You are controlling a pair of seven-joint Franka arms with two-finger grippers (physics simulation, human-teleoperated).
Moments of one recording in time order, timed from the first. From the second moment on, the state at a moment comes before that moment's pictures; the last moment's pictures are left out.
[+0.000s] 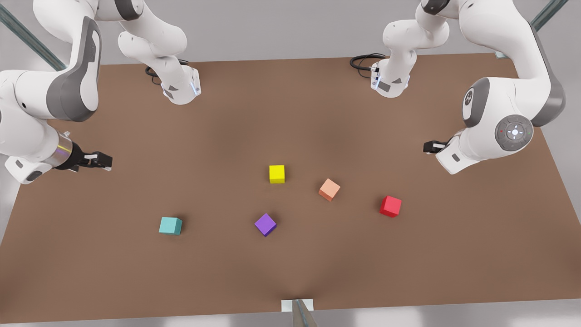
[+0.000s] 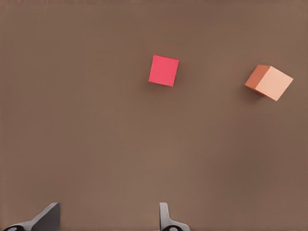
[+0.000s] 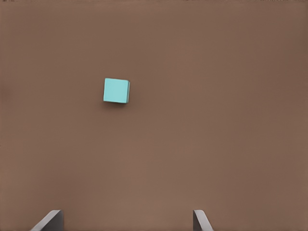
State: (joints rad) left arm 0.01 0.25 -0.17 -1.40 0.11 1.33 0.04; right arm 0.11 0.18 -0.16 -1.38 -0.03 1.46 -0.07
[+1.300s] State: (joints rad) left arm -0.04 0.79 -0.16 -1.55 0.16 2.05 0.07; right arm 0.12 0.26 -0.15 -1.39 0.01 1.61 -0.10
